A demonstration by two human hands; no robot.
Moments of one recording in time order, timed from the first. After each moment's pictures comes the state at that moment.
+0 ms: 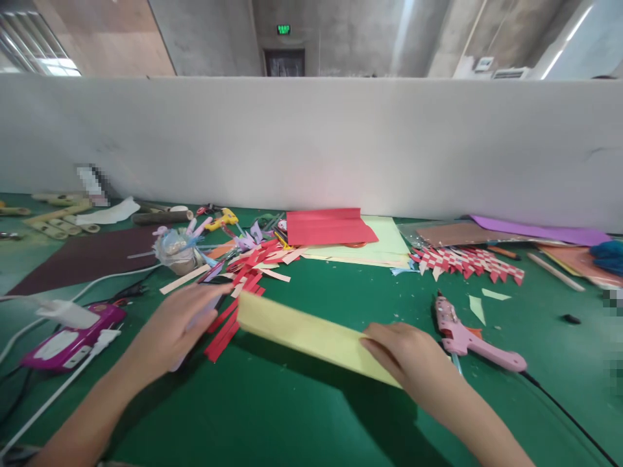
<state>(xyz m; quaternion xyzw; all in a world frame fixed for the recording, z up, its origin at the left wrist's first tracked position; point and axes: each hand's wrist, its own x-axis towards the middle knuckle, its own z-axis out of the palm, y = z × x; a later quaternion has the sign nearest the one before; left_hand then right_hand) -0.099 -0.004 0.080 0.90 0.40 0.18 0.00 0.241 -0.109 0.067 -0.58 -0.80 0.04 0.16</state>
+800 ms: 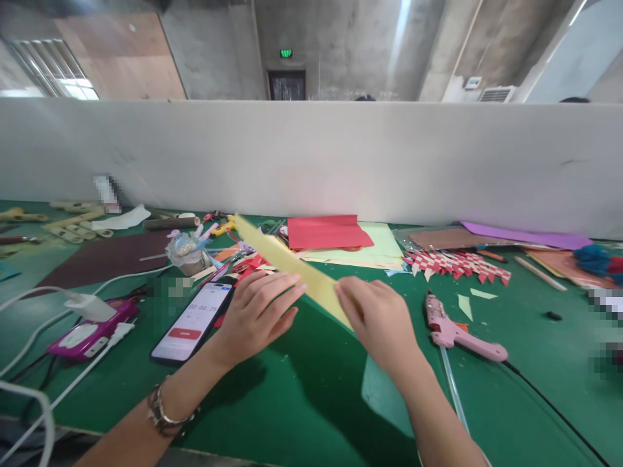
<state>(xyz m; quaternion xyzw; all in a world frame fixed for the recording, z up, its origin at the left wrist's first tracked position) -0.002 -0.034 0.097 0.89 0.17 0.37 -0.21 0.202 -0.093 0.106 -0.57 -0.73 -0.18 0.33</state>
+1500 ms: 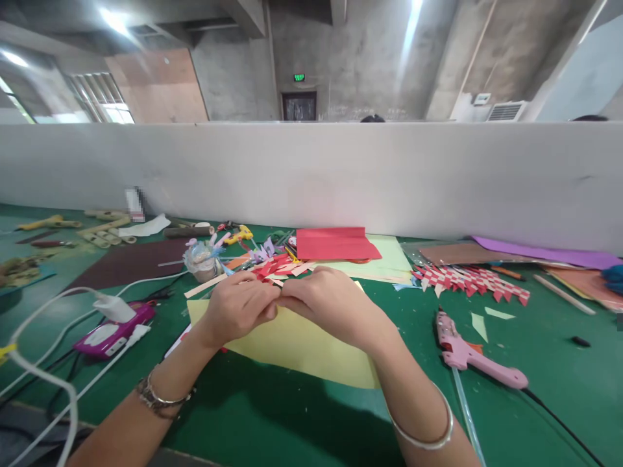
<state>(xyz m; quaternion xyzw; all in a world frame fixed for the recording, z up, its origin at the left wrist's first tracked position) -0.022 -0.013 0.124 0.86 0.12 0.38 -0.32 0.160 -0.059 0.161 -0.41 -0.89 -0.03 0.18</state>
